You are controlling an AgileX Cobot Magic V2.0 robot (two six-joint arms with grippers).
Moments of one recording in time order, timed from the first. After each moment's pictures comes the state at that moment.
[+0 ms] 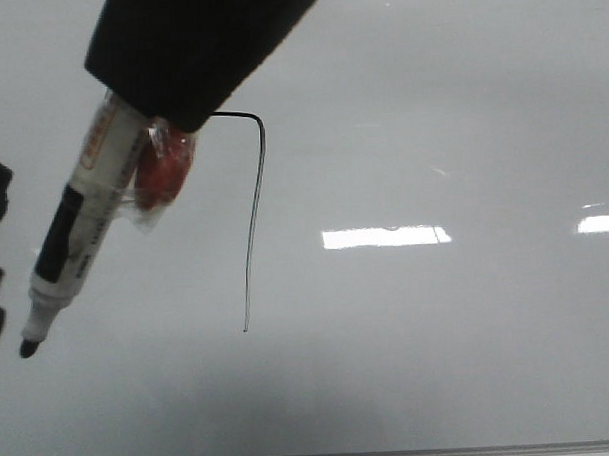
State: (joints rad) left arm -0.93 0.74 -0.44 -0.31 0.36 0.49; right arm 0.79 1.37 -1.16 0.69 0.94 -0.97
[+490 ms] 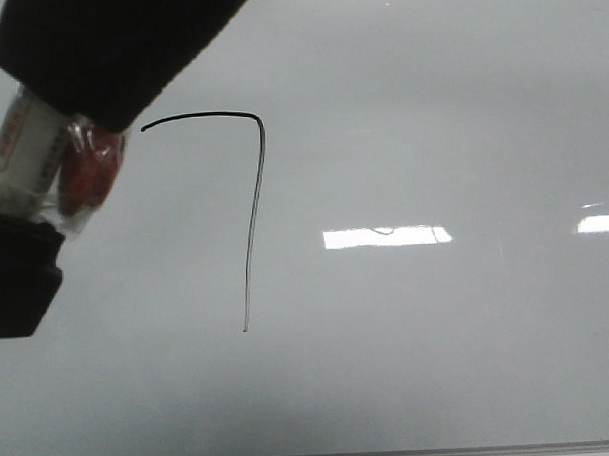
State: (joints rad) left arm -0.93 0.79 -0.44 -0.35 0.32 0.49; right arm 0.84 1.37 -1.16 0.70 0.89 -0.98
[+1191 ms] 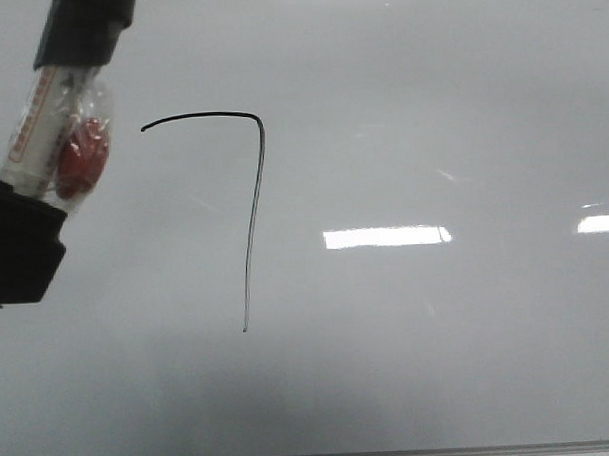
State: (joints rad) left arm -0.72 0.85 -0.44 -0.45 0.32 0.39; right arm 0.73 1.25 -1.16 0.66 0.84 -0.88
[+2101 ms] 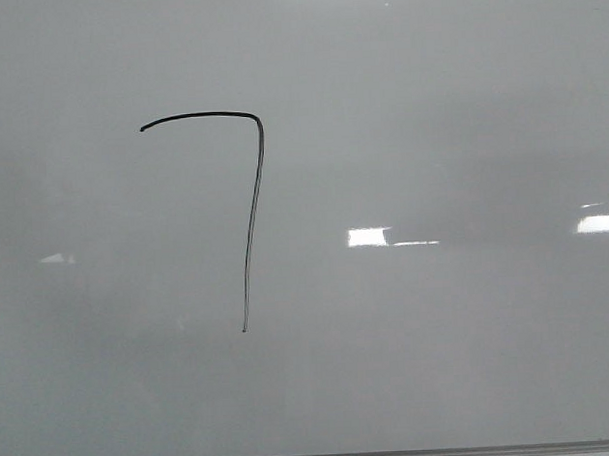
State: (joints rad) left arm 0.09 1.27 -0.53 -0.34 0.13 0.36; right arm 0.32 0.45 -0.41 0.69 0.36 -0.67
